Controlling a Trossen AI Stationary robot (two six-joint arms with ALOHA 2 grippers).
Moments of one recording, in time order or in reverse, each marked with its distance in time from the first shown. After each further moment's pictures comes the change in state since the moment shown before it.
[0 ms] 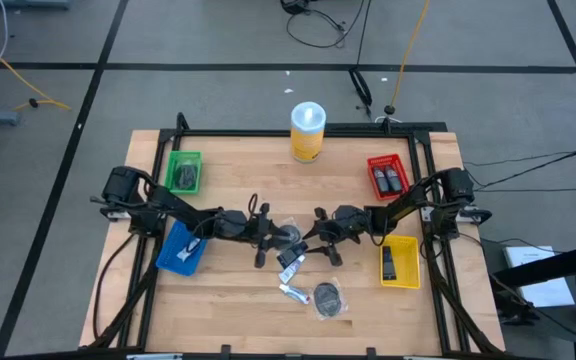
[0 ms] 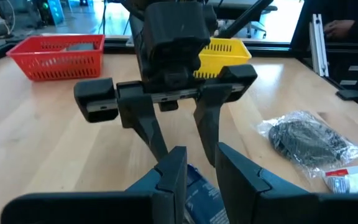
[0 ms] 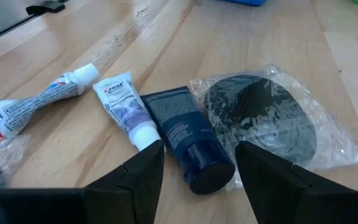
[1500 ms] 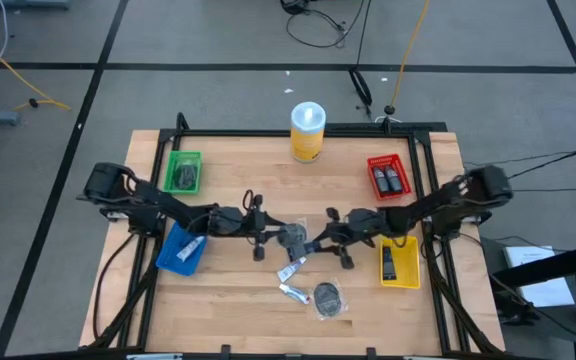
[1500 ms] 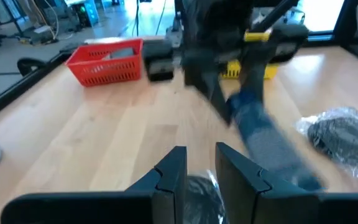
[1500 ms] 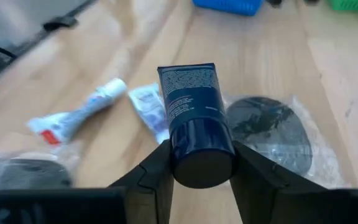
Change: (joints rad) left arm -0.001 -0.148 0.001 -0.193 -0.140 0.073; right arm 0.085 -0.286 -0.065 -0.239 0.115 0.074
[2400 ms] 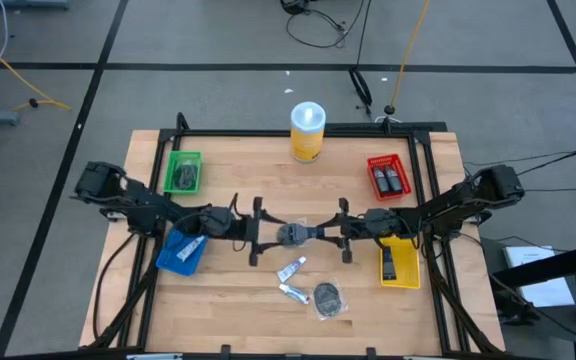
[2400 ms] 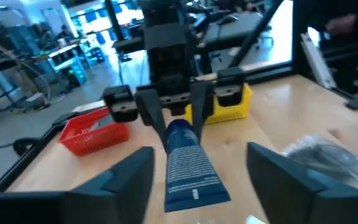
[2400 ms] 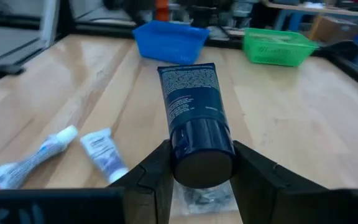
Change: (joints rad) left arm -0.045 -0.064 0.001 0.099 0.055 0.198; right arm 0.039 -0.092 -0.094 0.188 0.268 -0.010
